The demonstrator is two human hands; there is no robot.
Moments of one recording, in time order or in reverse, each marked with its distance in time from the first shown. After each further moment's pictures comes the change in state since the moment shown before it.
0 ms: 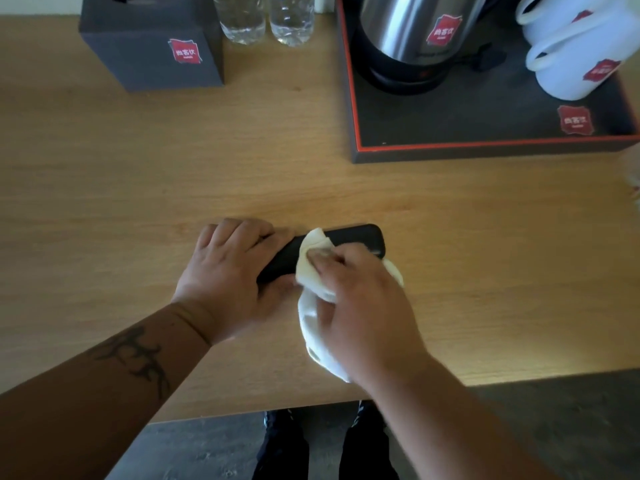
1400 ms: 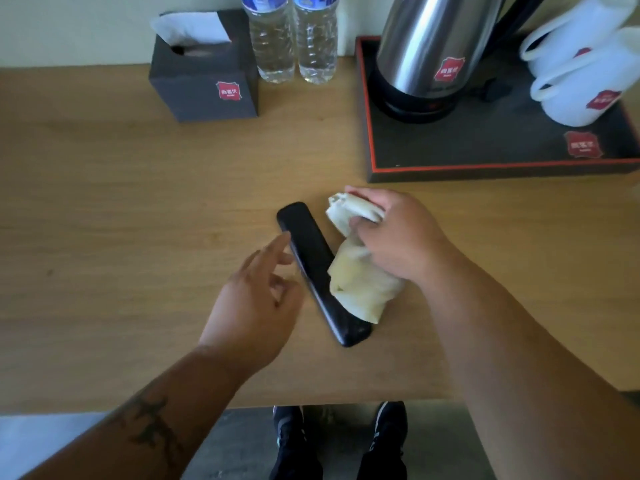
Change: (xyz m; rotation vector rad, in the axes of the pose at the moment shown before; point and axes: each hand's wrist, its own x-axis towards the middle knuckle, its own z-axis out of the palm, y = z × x) left_hand -0.021 0.049 -0.041 -0.580 -0.051 -0.517; right_hand 0.084 0.034 -0.035 0.424 -0.175 0.185
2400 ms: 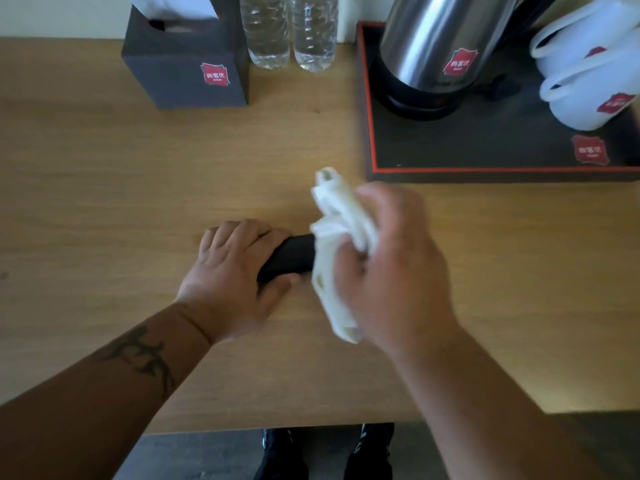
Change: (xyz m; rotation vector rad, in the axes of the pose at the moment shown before) left_hand 0.058 -0.048 -0.002 0.546 0.001 0.371; right_hand -0.043 -0.019 0.028 -0.255 0.460 -0.299
